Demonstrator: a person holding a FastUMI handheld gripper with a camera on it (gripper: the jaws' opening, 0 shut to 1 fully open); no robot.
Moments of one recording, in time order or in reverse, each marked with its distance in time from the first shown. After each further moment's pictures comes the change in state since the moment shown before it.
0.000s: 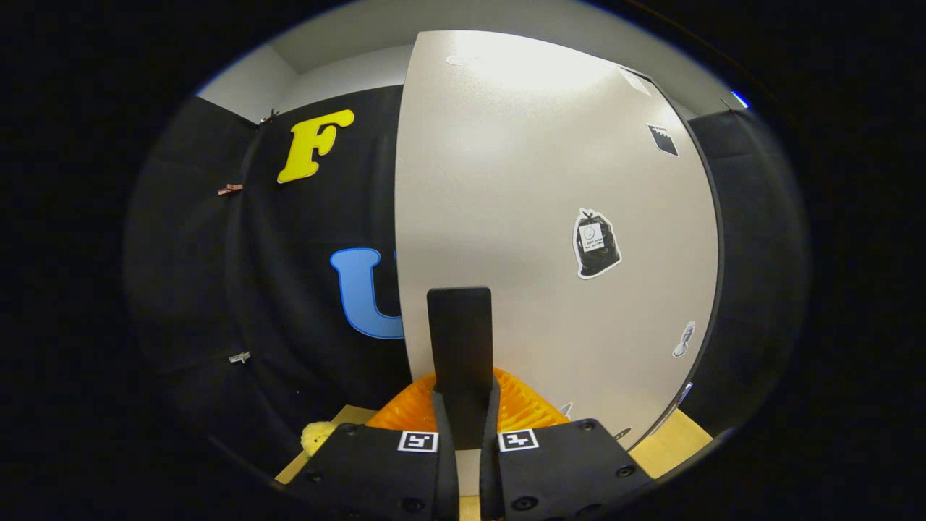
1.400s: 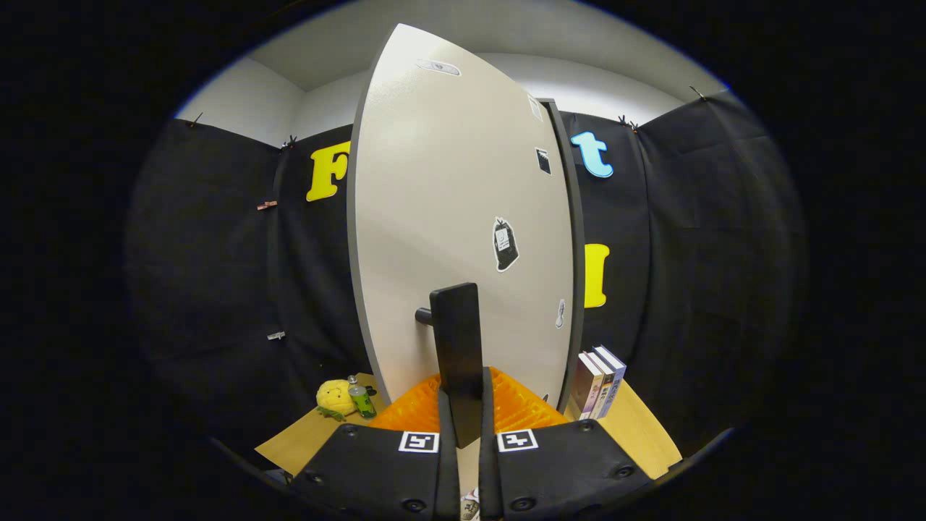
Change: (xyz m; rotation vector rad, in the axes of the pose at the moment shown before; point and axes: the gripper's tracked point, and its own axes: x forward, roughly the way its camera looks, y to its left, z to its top) arm -0.211 -0.154 0.009 0.023 0.026 0.071
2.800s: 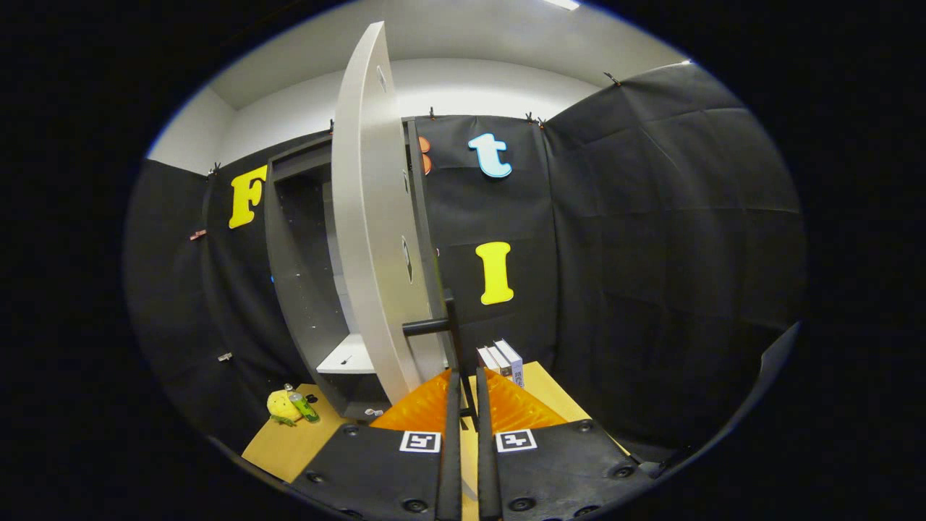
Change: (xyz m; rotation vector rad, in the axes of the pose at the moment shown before) arm -0.071 -0.166 0.021 0.086 -0.018 -0.268
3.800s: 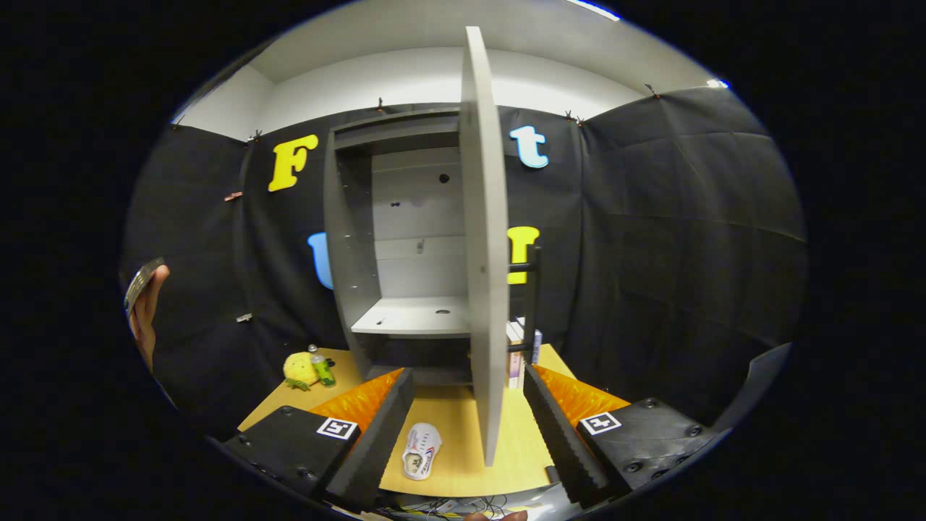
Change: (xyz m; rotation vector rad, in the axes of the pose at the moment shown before) arm -0.089 0.073 -0.049 -0.103 0.107 0.133
